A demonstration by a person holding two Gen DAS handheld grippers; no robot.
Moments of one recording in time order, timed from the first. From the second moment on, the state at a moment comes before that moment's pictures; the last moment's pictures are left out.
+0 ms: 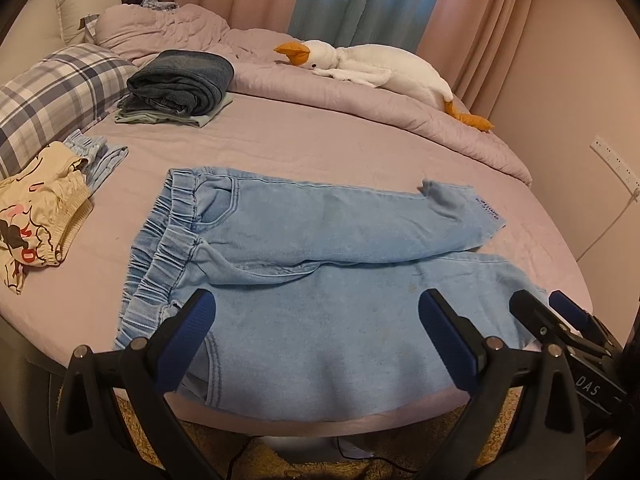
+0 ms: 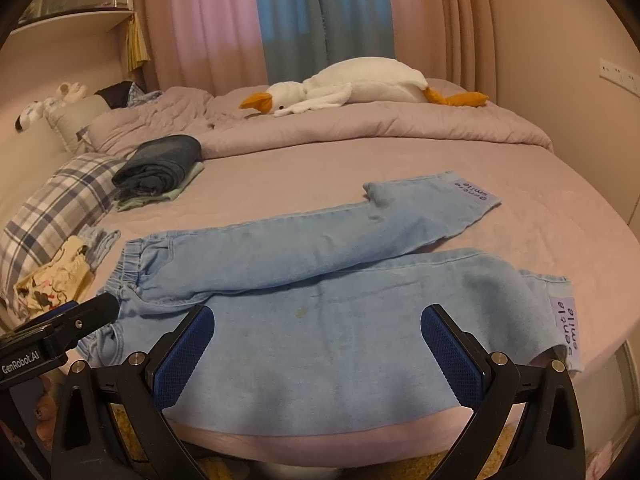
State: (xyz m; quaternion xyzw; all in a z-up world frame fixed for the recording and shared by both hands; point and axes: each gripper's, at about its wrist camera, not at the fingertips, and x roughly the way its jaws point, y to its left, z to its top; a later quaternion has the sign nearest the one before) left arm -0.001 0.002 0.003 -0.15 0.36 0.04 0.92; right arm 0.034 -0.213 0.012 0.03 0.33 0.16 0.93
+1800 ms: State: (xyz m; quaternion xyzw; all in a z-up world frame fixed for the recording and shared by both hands) left arm 0.106 0.005 0.006 -0.21 0.34 0.03 0.92; right arm 0.141 -0.224 0.010 0.07 0.33 0.17 0.92
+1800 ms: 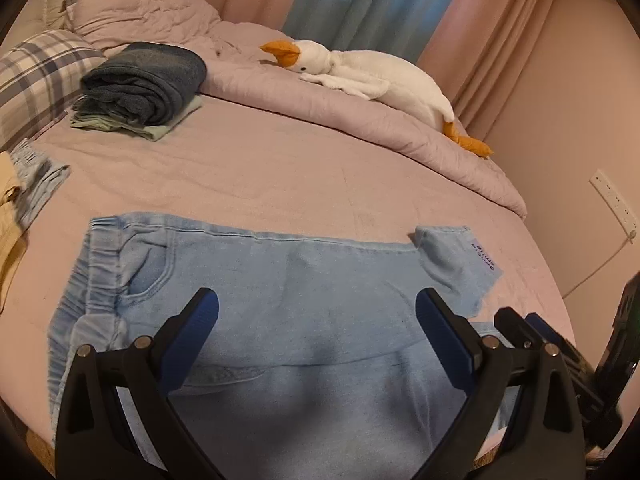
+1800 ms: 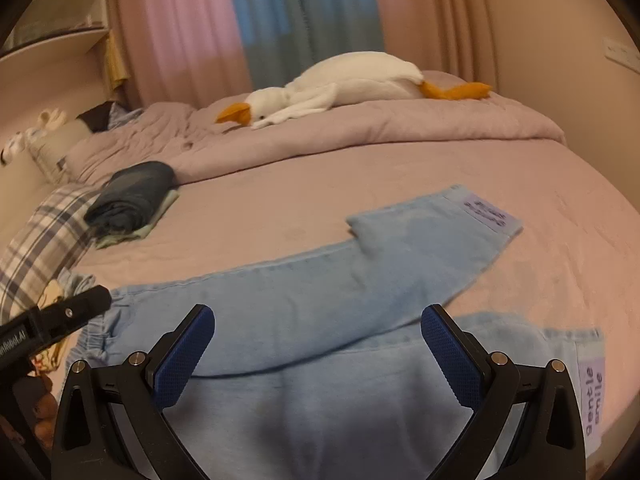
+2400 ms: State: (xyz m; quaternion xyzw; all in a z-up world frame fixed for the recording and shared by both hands) left arm 0.040 -0.026 0.019 -0.17 0.34 0.04 0.92; right arm 0.093 -0.234 0.019 0.07 0.33 0.18 0.92
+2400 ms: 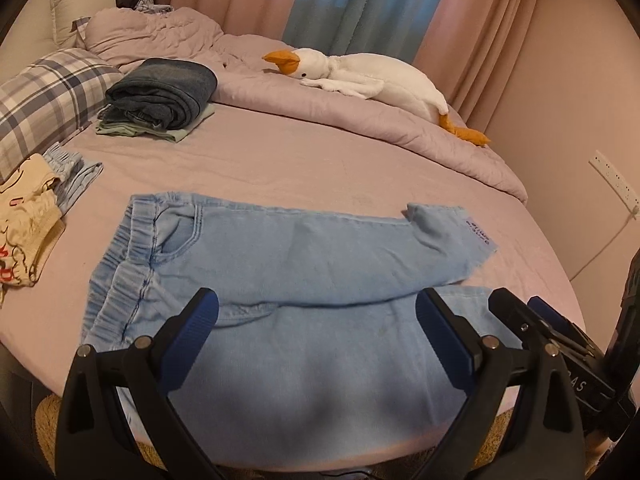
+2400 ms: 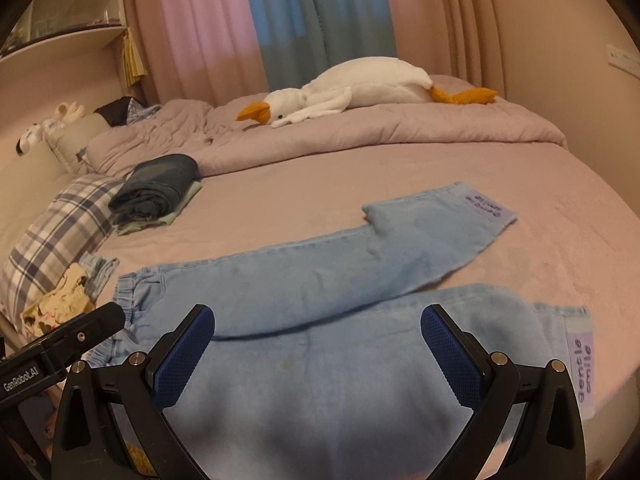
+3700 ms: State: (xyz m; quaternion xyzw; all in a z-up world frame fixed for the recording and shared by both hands) left arm 0.007 -0.042 0.027 -0.18 0.33 0.02 0.93; right arm 0.052 -0.260 0.021 0.09 0.33 0.17 0.93
